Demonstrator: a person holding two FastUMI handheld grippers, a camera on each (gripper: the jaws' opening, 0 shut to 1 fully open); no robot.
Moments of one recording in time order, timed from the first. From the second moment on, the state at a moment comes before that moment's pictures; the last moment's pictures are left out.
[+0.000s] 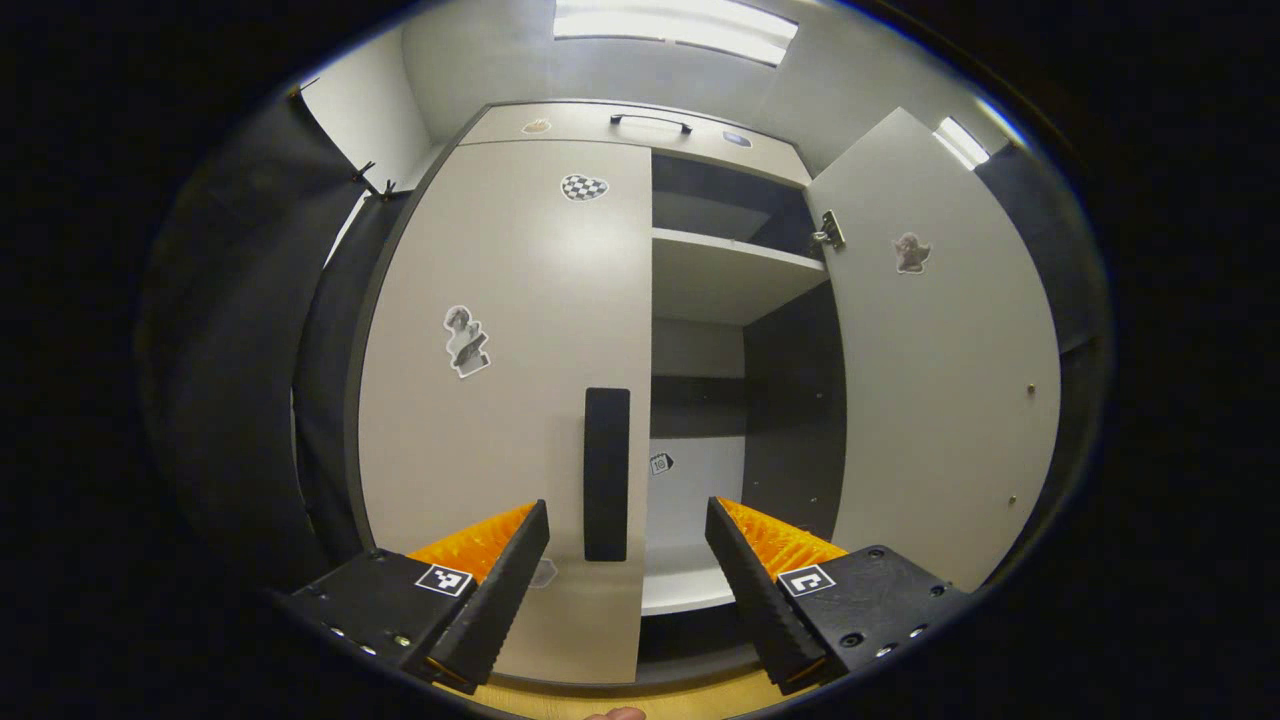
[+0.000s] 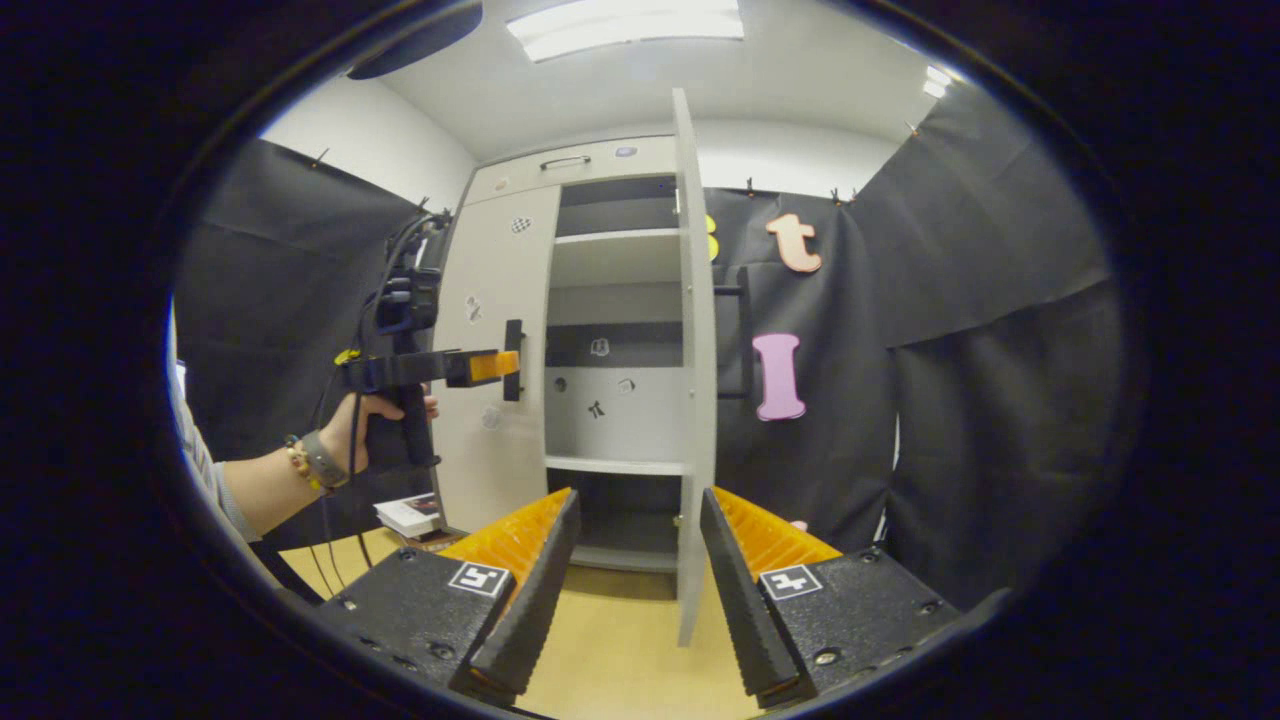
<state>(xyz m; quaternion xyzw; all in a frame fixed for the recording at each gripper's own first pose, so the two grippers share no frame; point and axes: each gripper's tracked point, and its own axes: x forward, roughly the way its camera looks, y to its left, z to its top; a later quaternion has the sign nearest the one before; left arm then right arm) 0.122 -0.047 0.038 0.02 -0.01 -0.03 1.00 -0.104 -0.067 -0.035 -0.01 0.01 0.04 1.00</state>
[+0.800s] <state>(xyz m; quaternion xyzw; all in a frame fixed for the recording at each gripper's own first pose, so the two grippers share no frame) 0.193 -0.032 0.037 0.04 0.01 0.03 1.00 -0.029 -0.044 0.005 -0.02 -0.02 0.05 1.00</state>
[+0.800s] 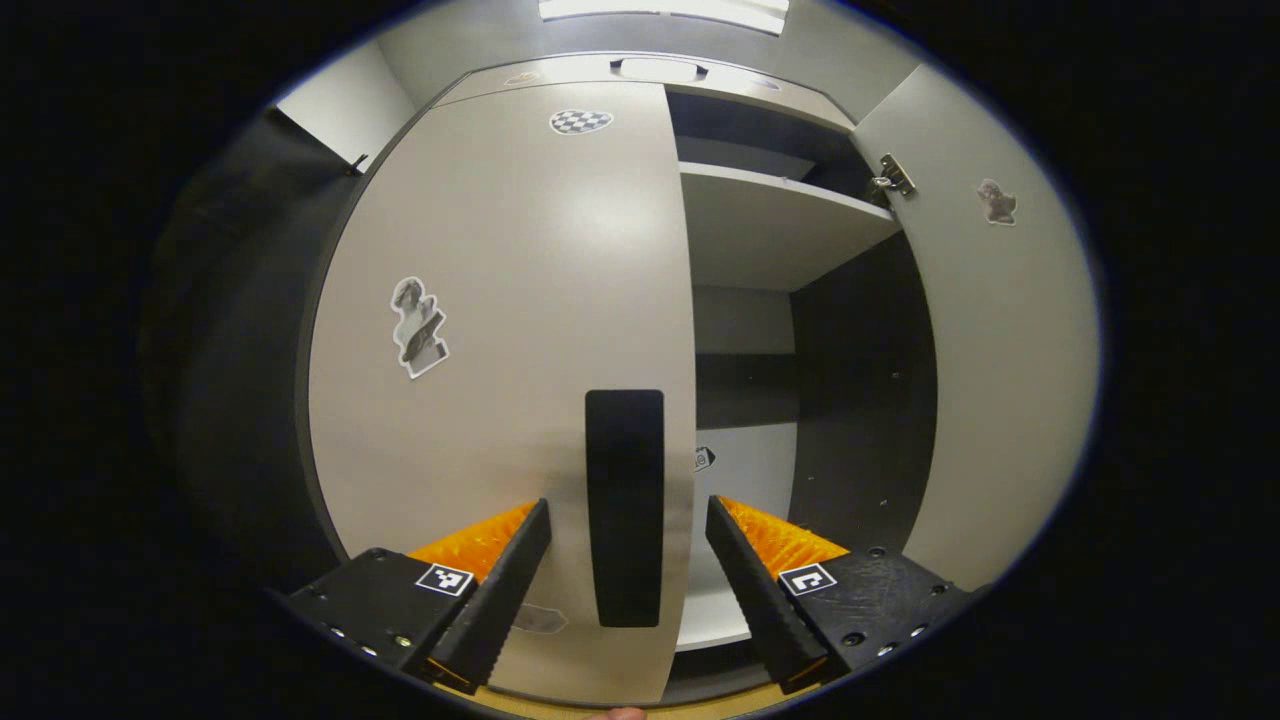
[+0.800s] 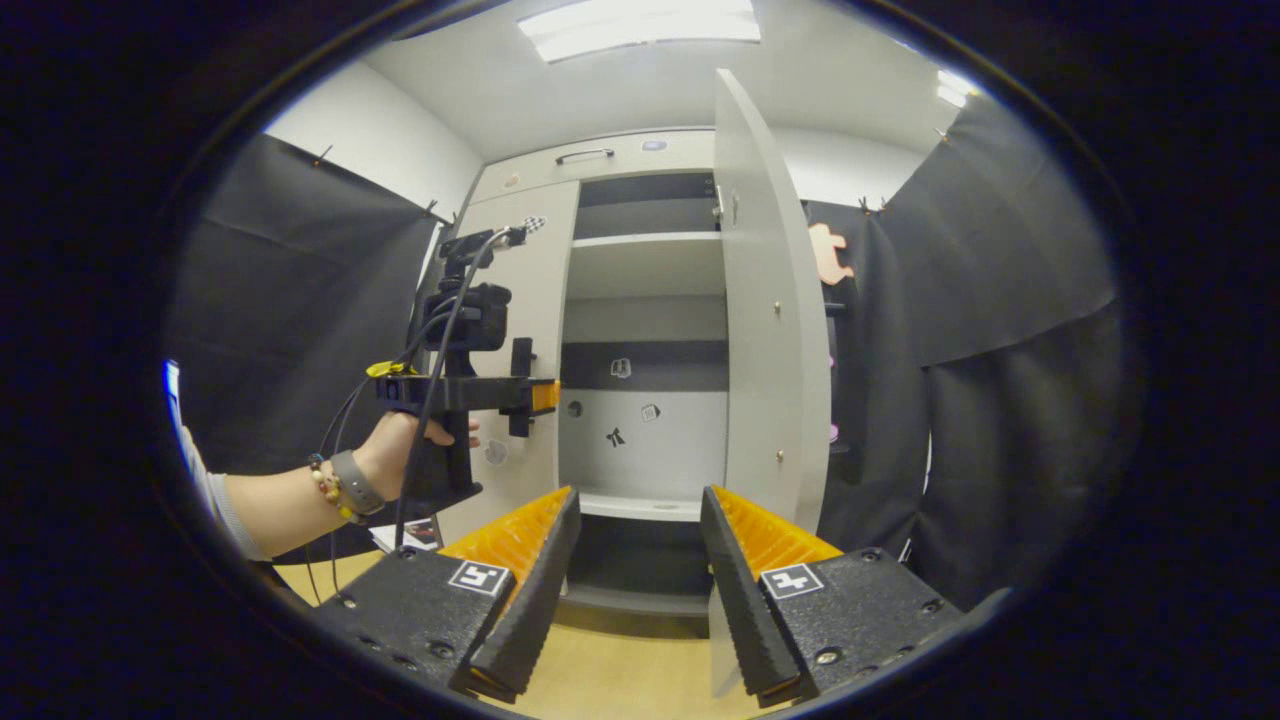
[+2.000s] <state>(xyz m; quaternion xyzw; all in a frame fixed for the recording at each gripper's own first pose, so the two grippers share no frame) 0.191 -0.034 0.027 0.04 0.05 0.01 1.00 -0.022 -0.045 0.004 -0.02 -0.02 0.05 1.00</state>
